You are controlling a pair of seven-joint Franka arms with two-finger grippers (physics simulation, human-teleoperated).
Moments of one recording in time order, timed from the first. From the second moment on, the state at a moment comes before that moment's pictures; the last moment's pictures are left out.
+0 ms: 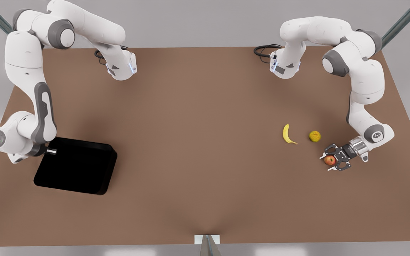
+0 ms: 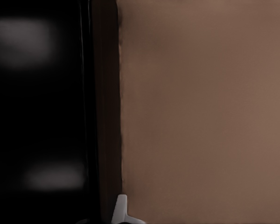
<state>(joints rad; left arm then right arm) 0.15 0.87 0.39 -1.73 -1.45 1.79 -0.55 -0.31 0.56 -0.09 -1.79 0.01 2.23 -0.26</state>
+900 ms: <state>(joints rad) 0.11 0.66 -0.11 -1.38 -1.12 1.97 -1.42 0.35 0.97 0.15 -1.12 0.14 2.19 -0.24</state>
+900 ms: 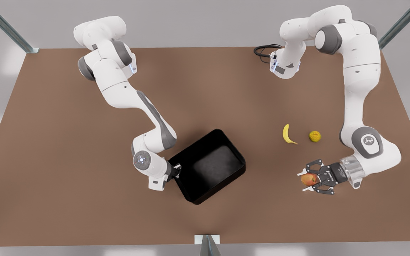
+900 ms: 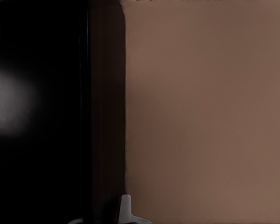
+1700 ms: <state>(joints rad) -0.41 0.72 -0.39 -1.21 1.86 2.35 -3.12 -0.11 0.23 -0.02 -1.51 -0.12 1.42 -0.17</state>
